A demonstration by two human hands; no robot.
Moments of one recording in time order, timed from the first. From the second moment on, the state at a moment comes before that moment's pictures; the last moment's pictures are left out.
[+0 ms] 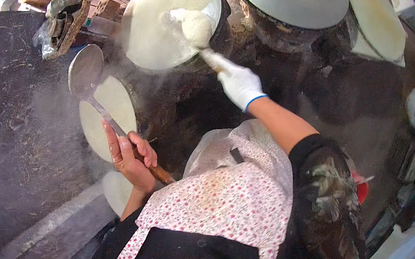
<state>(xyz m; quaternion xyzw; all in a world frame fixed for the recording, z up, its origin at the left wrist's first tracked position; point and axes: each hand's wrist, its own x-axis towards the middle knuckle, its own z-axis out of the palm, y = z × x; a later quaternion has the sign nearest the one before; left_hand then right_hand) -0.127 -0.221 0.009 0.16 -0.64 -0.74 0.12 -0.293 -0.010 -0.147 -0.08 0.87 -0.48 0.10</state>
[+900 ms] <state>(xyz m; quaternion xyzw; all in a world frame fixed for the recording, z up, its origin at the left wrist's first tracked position) -0.171 -0.171 0.011 0.24 -0.64 -0.72 0.10 -0.303 0.006 -0.182 0.05 0.81 -0.58 0.02</state>
